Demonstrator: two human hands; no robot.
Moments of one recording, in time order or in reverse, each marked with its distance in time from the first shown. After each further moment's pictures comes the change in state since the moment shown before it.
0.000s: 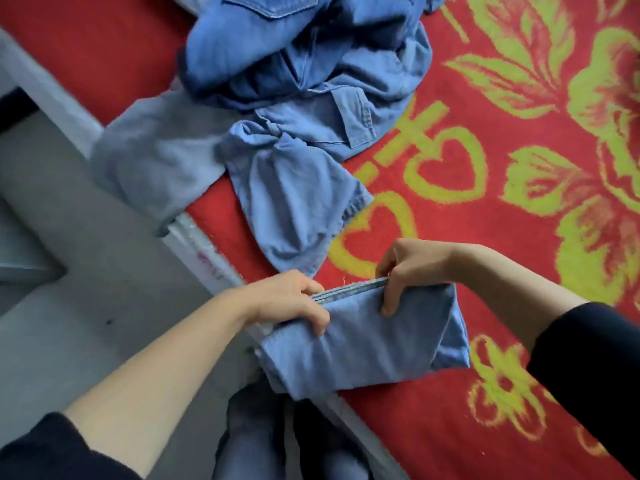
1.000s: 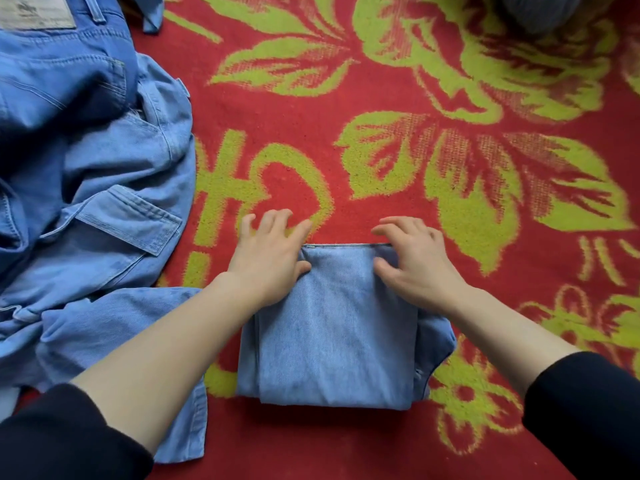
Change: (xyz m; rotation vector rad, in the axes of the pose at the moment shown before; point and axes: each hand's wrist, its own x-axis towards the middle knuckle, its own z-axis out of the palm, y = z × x) left_hand 0.239 0.184 0.004 1.384 0.342 0.393; right_hand 0.022 0.225 -0.013 0.281 1.010 0.210
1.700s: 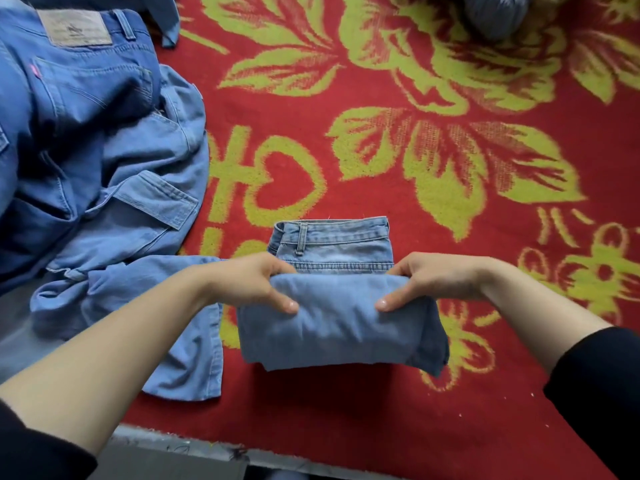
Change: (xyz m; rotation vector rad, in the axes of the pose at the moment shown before) left_hand -0.088 -0.011 -0.031 -0.965 -0.641 0.082; right_hand -0.083 -0.013 -0.056 0.602 -0.815 0.221
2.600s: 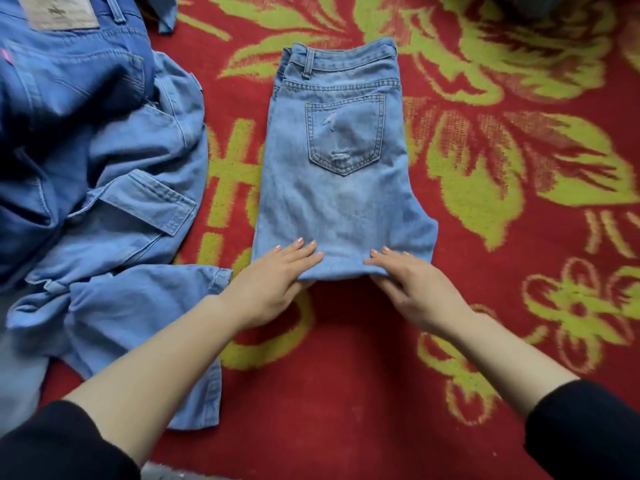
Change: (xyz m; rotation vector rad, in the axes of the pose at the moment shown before) left_hand 0.063 -0.047 0.010 0.664 0.418 0.219; right_hand 0.091 0.048 0.027 -0.519 0.749 -0.400
